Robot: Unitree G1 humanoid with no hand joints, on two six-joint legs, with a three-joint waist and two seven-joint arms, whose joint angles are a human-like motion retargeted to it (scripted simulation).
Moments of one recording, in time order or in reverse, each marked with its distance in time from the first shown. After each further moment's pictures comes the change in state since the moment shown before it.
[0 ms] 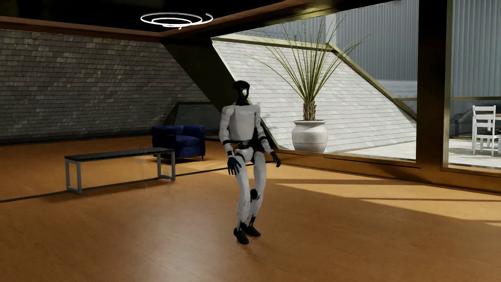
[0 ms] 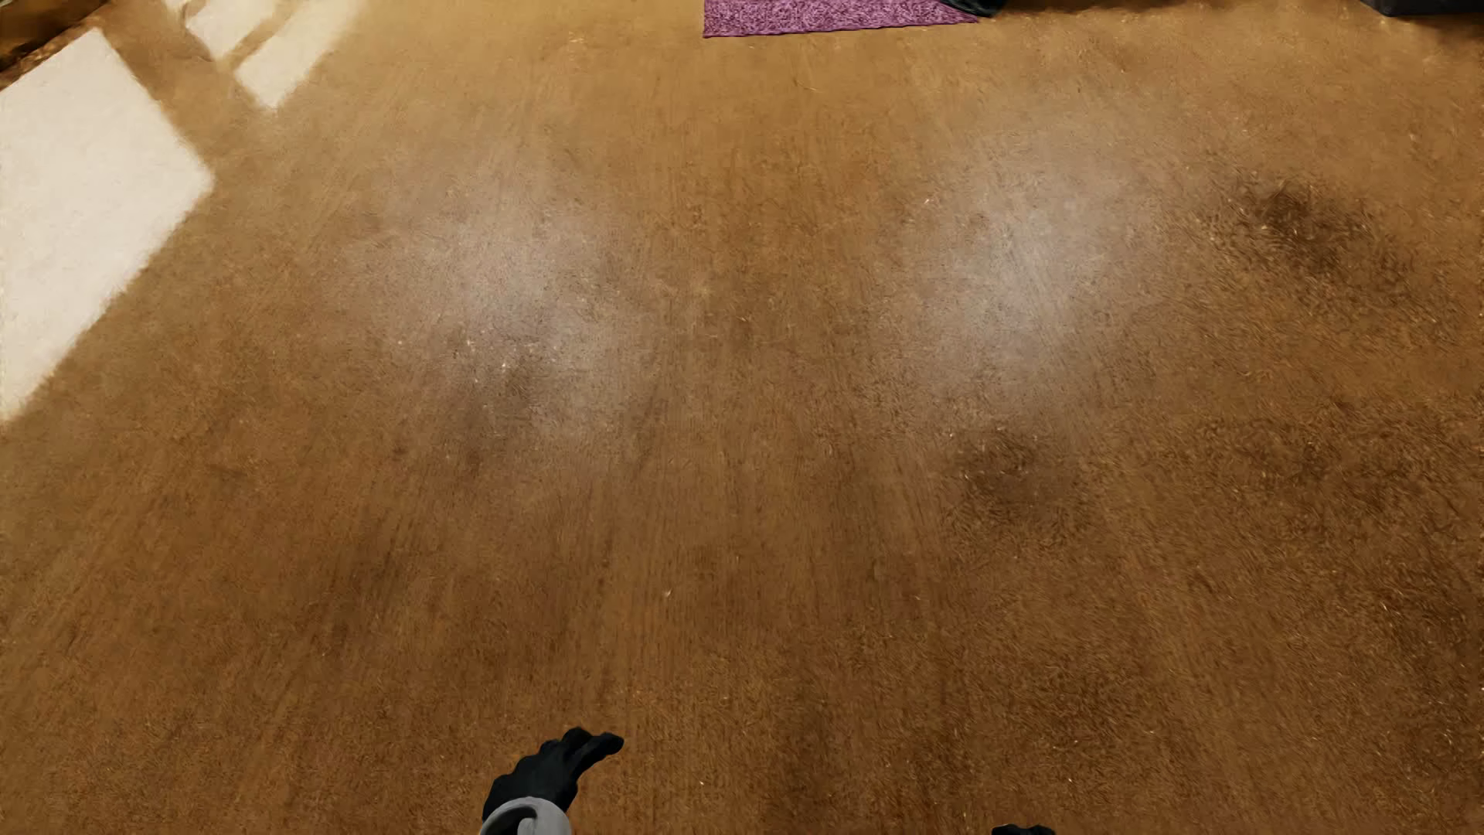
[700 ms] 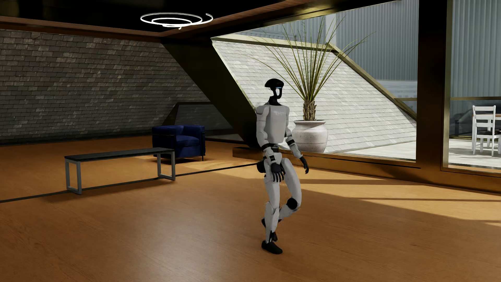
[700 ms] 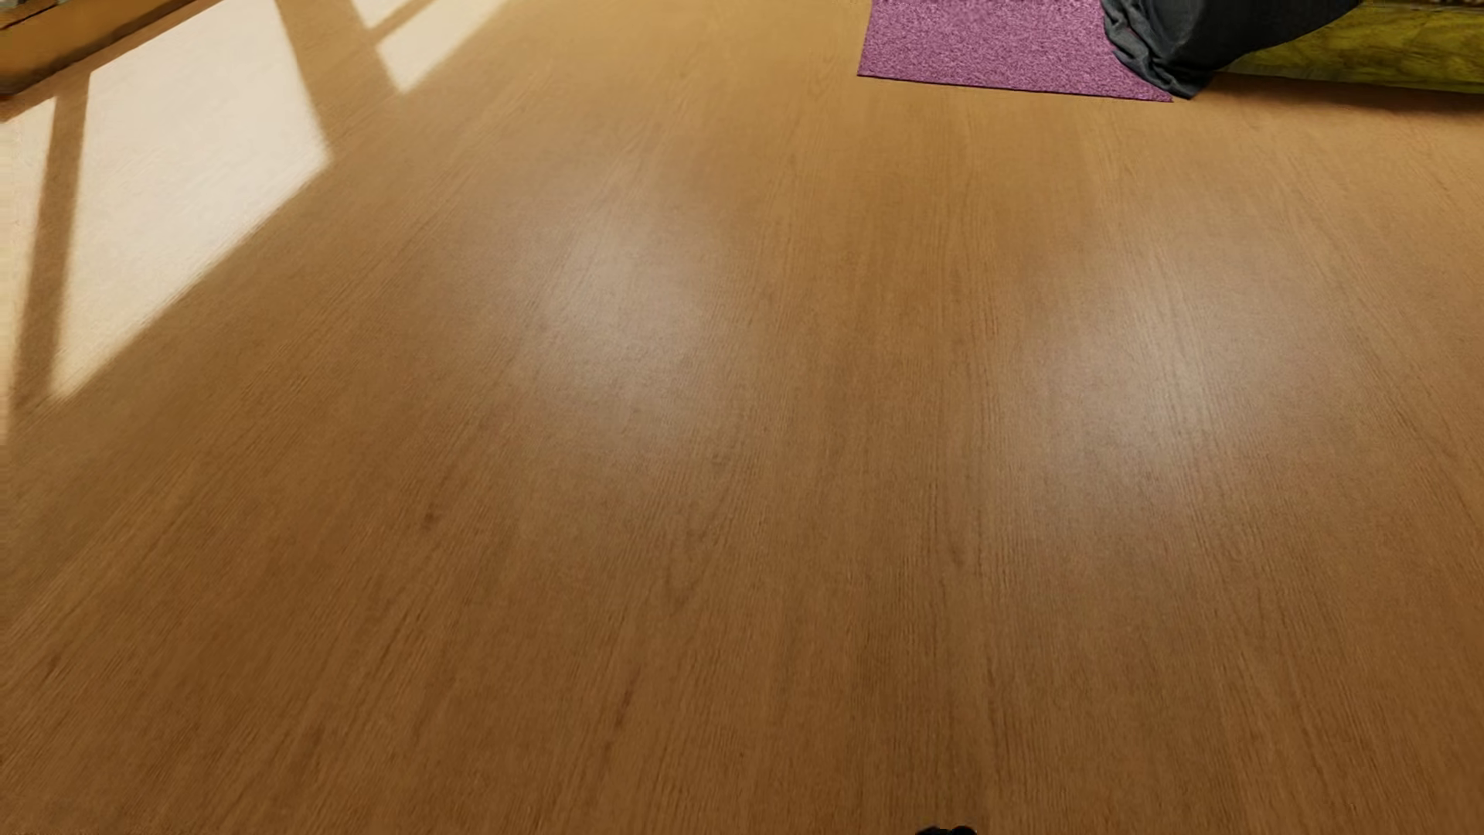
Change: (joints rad) body -0.290 0.302 -0.018 0.308 0.322 0.189 -0.165 -0.204 -0.030 0.836 -0.477 0.163 -0.117 0.268 -0.081 0.156 0.128 -0.212 -0.131 -0.085 -0.019 -0.050 0.205 -0.065 -0.147 0.049 -0.030 -0.070 -0.003
